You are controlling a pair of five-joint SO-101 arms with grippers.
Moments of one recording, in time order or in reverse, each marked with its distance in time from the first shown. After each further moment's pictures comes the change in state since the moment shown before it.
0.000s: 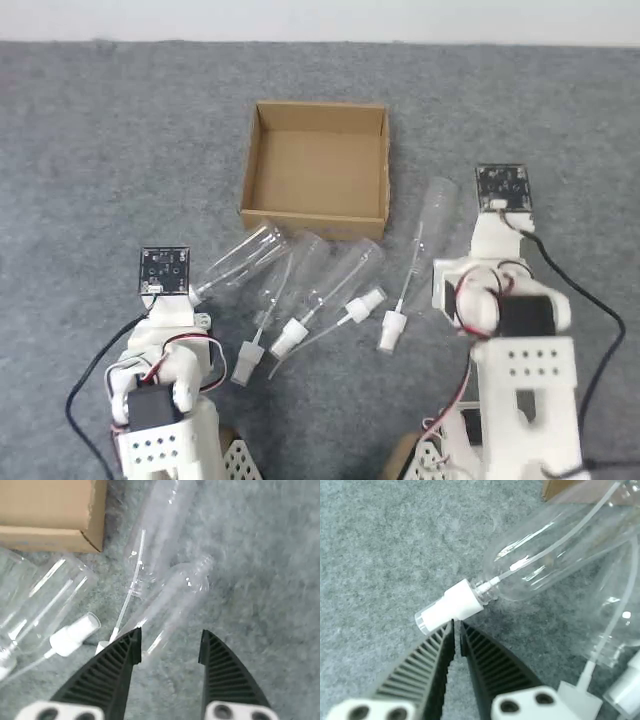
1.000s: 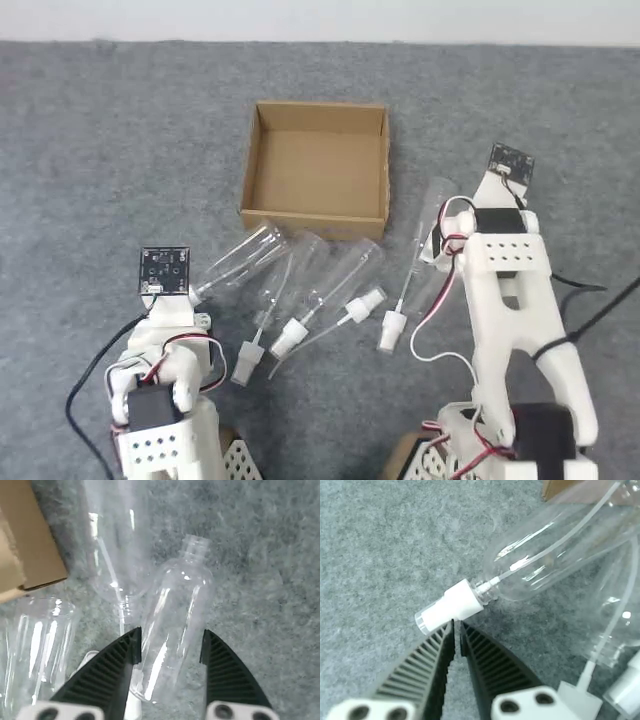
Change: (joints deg) left arm 0.0 0.0 0.0 0.0 0.0; right arm 0.1 33.4 -12.7 -4.8 -21.1
